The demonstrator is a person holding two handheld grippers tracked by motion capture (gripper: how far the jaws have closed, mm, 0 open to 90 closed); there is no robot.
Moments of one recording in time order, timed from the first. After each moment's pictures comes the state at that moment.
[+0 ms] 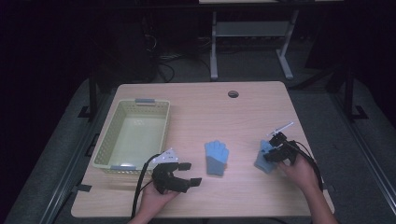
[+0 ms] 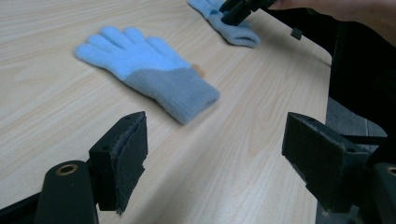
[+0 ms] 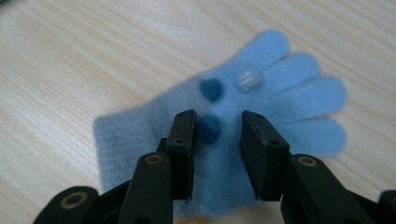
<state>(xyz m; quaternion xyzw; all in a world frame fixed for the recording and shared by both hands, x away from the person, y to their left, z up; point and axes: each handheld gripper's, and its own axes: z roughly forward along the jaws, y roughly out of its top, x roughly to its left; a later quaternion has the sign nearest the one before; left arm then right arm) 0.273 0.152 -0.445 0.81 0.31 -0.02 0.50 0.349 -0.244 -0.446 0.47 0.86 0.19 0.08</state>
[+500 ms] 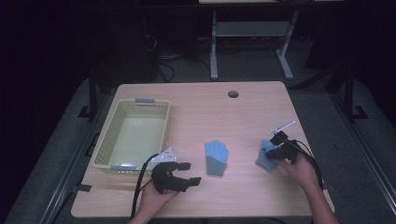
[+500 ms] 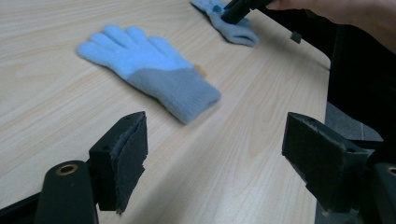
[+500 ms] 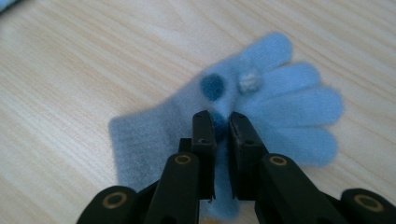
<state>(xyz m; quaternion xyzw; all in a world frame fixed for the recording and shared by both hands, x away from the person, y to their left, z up) 0.274 0.154 -0.446 0.81 0.31 -0.03 0.50 0.353 -0.248 -0.445 0.47 0.86 0.20 0.07</state>
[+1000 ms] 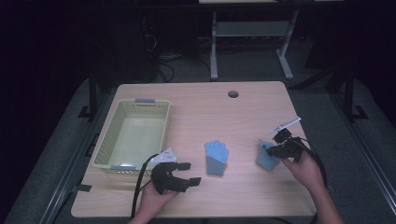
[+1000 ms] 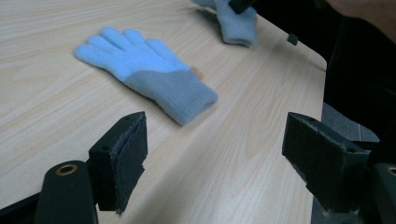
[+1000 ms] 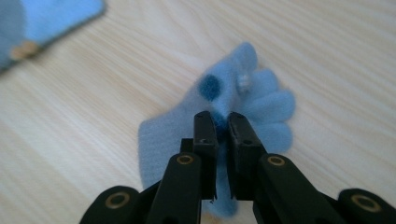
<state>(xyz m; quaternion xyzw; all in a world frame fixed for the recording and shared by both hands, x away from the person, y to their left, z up) 0.272 0.154 -0.445 0.80 0.31 -0.03 0.51 0.341 -0.246 -0.412 0.45 0.86 0.23 0.09</state>
